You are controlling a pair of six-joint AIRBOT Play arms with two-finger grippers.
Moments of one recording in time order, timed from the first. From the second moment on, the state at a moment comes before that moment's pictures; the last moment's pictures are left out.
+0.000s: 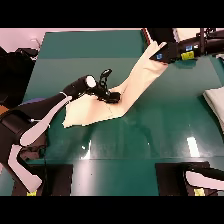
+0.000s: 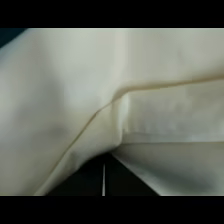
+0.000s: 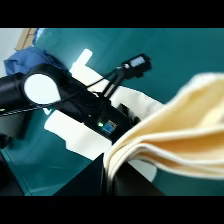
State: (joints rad) left arm -0.53 -1.82 1.49 0.91 -0.86 -1.49; right arm 0.06 -1.32 1.65 -0.70 1.38 1.22
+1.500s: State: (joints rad) left arm -0.13 -1.22 1.68 1.18 -1.16 -1.46; right arm 0.34 -1.56 1.42 -0.84 1.10 1.25
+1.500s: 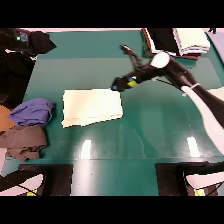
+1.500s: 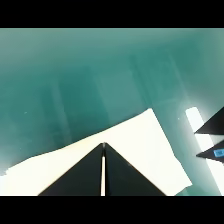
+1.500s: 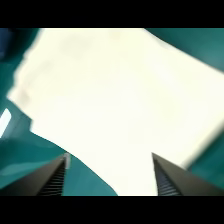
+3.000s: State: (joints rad) left arm -0.42 -1.29 1.68 1.19 -1.09 -1.46; right arm -0.30 -1.37 1.37 -0.87 1.08 1.14
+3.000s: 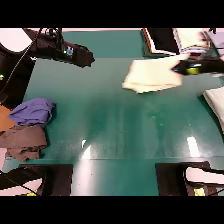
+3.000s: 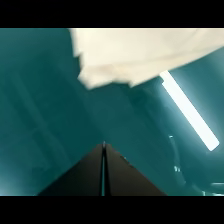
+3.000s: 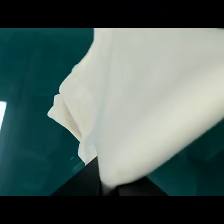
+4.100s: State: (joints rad) left arm -0.43 -1.29 1.68 1.19 -1.09 -1.52; right arm -0.84 -1.49 1.90 -1.03 1.27 1.13
